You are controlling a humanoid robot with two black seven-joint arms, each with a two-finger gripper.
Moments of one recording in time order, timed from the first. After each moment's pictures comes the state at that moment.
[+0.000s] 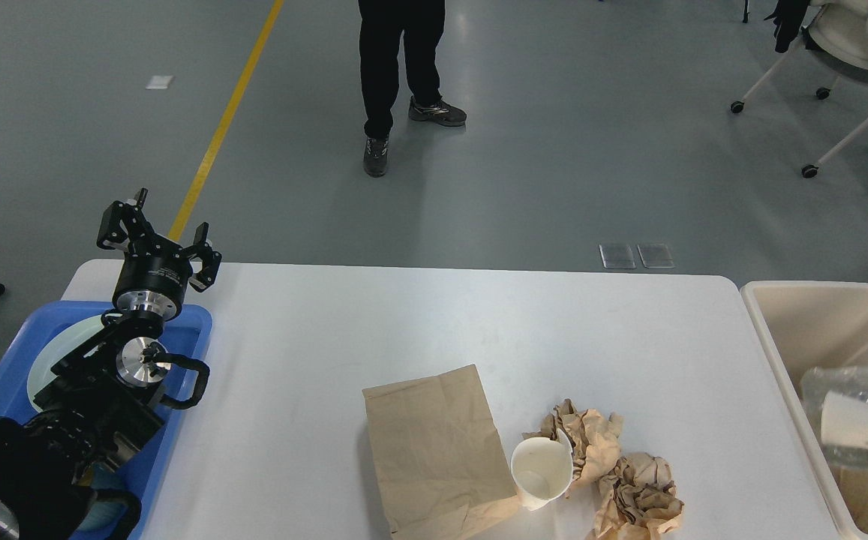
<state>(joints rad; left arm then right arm) -0.82 0.09 -0.83 -0.07 -0.08 -0.48 -0.48 0.68 -0.68 -0.79 0.19 0.00 0.18 0.09</state>
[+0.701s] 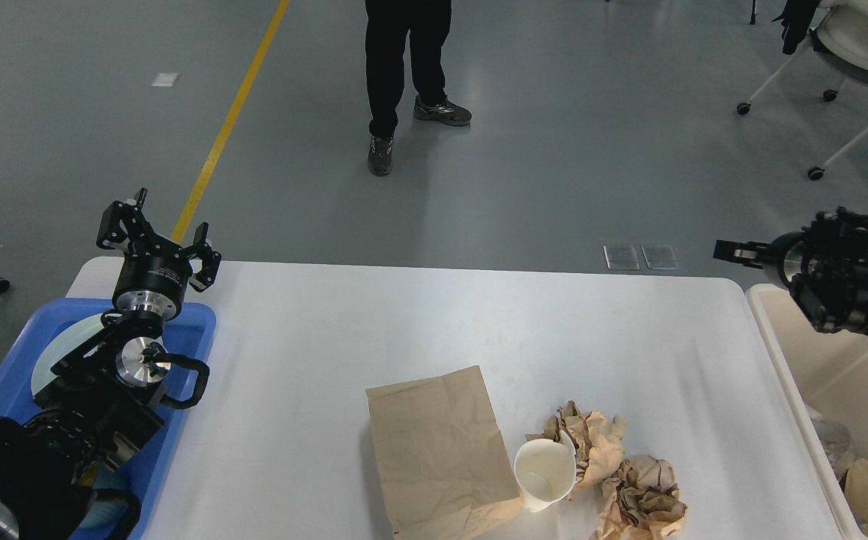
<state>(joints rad) -0.82 0.09 -0.83 -0.07 -0.08 -0.48 -0.48 1.17 -0.25 -1.26 0.24 -0.18 0.21 0.09</state>
